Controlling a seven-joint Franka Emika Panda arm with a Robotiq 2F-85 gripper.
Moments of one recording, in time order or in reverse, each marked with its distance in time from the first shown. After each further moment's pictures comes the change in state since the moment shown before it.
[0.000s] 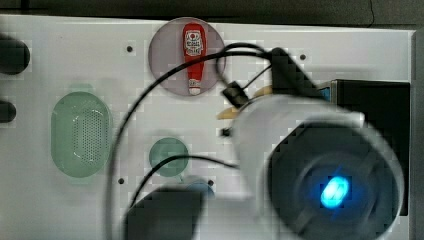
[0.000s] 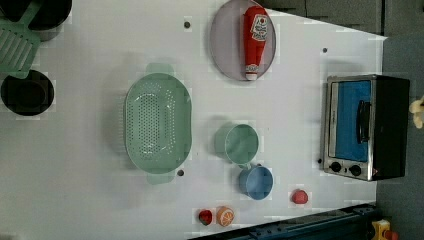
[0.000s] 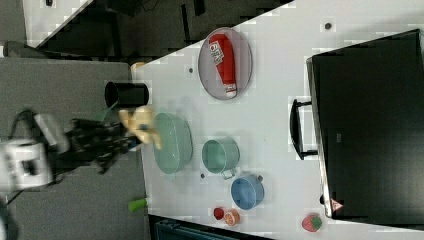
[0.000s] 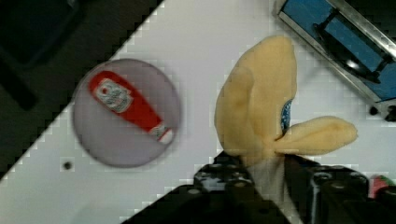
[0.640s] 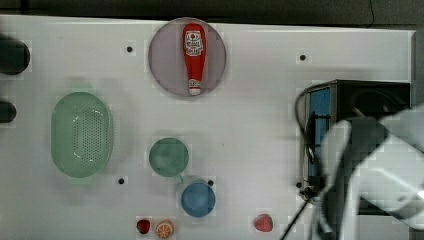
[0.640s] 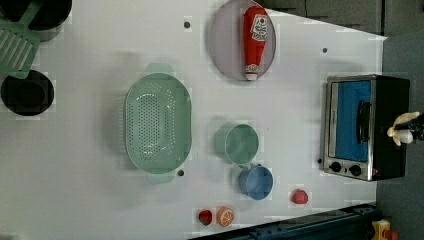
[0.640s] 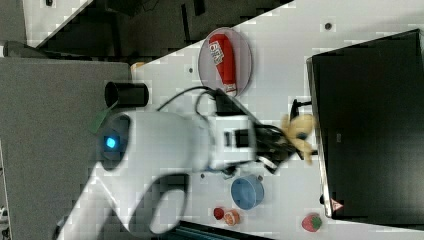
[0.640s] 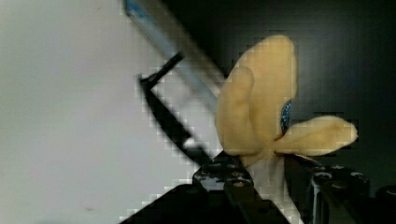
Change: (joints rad) arm -0.060 0.345 -0.432 -0.054 0.014 0.161 -0.604
